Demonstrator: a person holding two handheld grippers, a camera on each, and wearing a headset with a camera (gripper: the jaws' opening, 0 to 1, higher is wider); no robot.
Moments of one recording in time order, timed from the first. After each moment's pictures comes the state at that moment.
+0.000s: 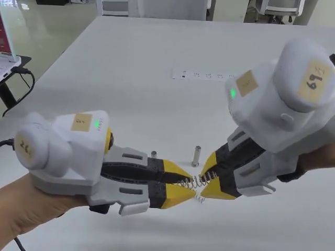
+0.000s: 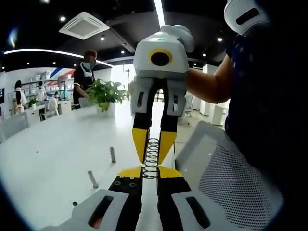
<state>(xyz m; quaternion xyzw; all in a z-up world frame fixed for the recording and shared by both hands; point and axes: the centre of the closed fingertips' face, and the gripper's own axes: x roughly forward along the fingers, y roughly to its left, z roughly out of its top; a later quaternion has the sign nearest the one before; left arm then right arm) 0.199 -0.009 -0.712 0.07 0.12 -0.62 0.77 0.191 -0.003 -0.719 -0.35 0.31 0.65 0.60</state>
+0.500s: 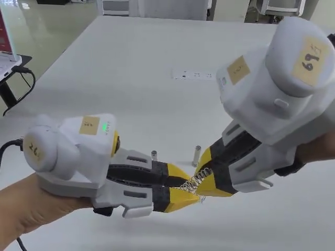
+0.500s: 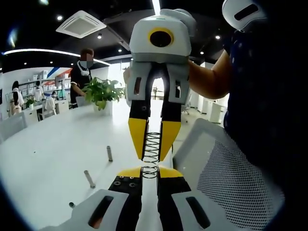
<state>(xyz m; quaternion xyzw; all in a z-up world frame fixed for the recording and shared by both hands) 0.194 -0.015 -0.717 0.08 0.12 -0.63 0.77 0.183 0.005 -0.709 -0.37 0.31 0.65 0.59</state>
